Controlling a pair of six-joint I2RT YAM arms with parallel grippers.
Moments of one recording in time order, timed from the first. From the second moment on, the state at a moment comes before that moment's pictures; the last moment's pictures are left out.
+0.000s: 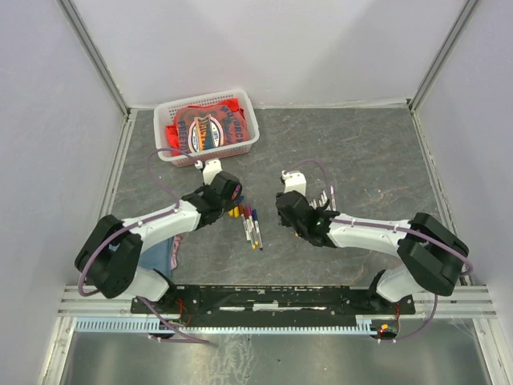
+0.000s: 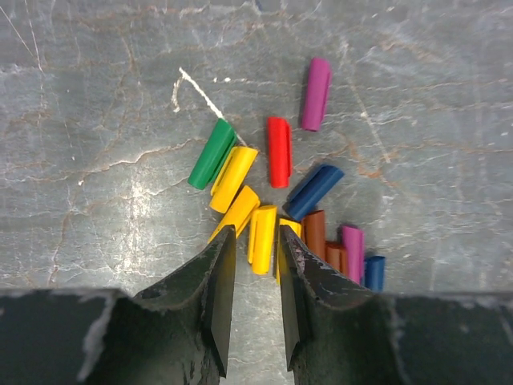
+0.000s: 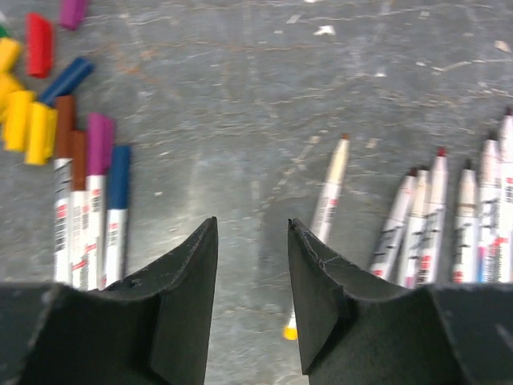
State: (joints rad) left arm -0.66 1.46 0.76 -0.19 -0.49 -0.73; right arm 0.92 1.46 0.72 0.02 0.53 0.51
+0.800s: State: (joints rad) left arm -0.66 1.28 0.69 -0.16 -0.43 -0.73; right arm 1.09 1.72 0.88 0.02 0.47 0.56
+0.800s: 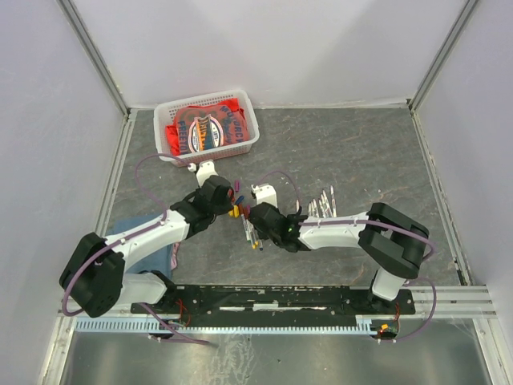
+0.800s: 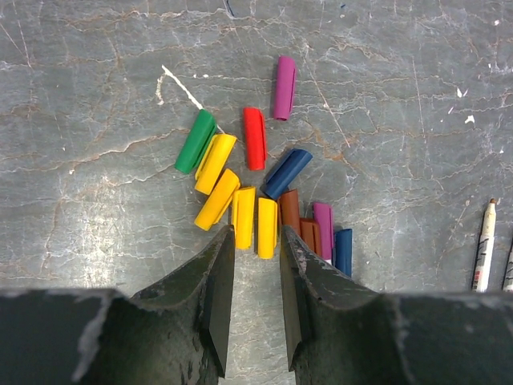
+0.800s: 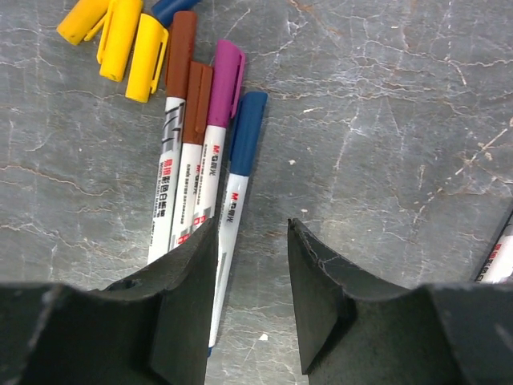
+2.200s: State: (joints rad) left arm -0.66 1.27 0.66 -0.12 -0.31 -0.75; right arm 1.16 1.73 0.85 -0.02 0.55 0.65
